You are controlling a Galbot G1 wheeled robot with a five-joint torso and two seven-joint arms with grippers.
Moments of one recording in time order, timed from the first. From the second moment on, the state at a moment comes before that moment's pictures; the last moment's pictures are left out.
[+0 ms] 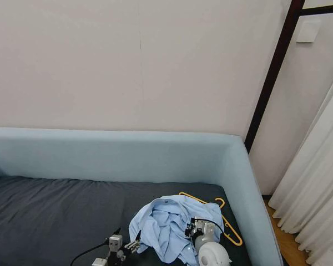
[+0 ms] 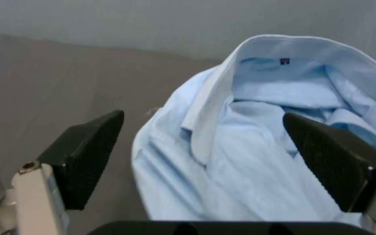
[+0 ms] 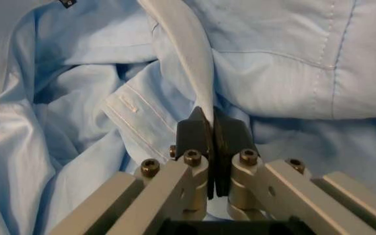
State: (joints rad) left arm 1.18 -1.02 0.08 -1.54 -0.67 -0.22 -0.31; right arm -0.92 1.23 -0.14 1.47 0.94 -0.29 0.53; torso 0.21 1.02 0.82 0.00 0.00
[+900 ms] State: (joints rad) left arm 0.96 -1.21 0.15 -1.22 -0.71 -0.22 -0.32; right arm -0.91 1.21 -0.16 1.48 0.95 -0.29 0.54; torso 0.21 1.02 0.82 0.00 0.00
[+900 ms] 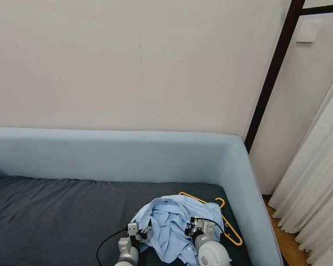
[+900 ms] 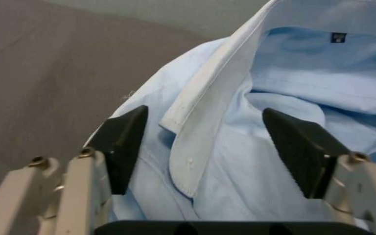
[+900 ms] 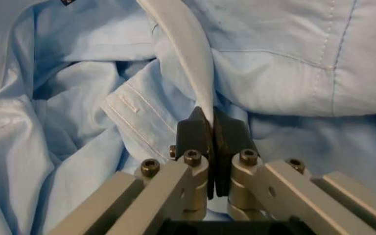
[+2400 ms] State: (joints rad) left arm 0.62 -0.81 0.23 -1.73 -0.83 -0.05 -0.42; right arm -0.54 0.90 -0.15 1.89 1.15 -0.40 0.59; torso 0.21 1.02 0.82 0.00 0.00
